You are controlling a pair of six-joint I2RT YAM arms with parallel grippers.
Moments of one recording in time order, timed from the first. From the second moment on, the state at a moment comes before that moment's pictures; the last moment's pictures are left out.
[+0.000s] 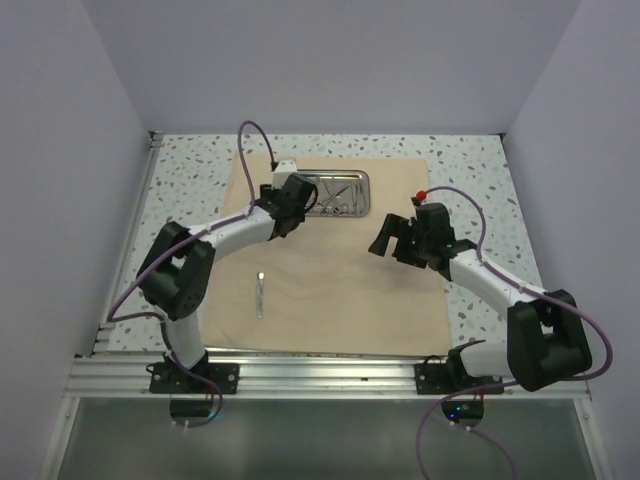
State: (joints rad) left arm -0.64 1.76 1.17 -0.28 -0.64 -0.53; right arm 0.31 1.33 0.70 -0.18 -0.17 0.59
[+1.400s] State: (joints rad) left arm -0.46 2.44 1.90 -0.16 -0.37 -0.32; right arm 0.32 1.37 0.72 -0.18 -0.17 0.58
